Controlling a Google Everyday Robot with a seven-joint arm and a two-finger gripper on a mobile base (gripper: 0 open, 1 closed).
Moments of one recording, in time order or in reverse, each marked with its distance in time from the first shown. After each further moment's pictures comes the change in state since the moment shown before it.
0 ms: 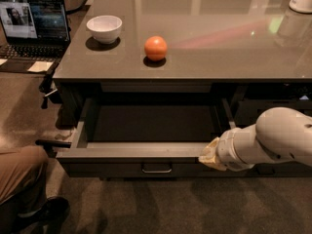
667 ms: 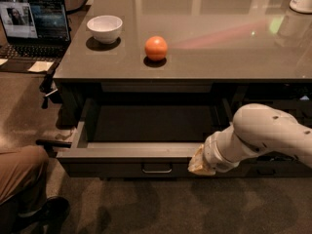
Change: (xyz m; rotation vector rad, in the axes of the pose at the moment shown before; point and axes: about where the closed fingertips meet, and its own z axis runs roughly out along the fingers) arm -0.002 0.025 0.042 -0.186 0.044 -0.117
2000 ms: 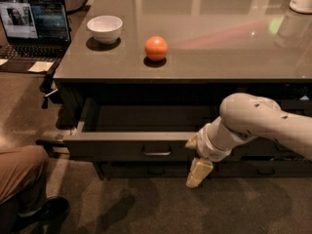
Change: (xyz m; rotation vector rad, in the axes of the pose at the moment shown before) arm -0.008 -0.021 0.017 -0.047 0.056 -0.071
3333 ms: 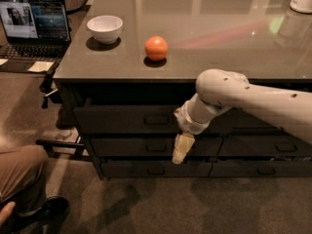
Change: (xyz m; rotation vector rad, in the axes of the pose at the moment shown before) arm -0.047 -0.080 0.021 0.012 -0.007 -0.058
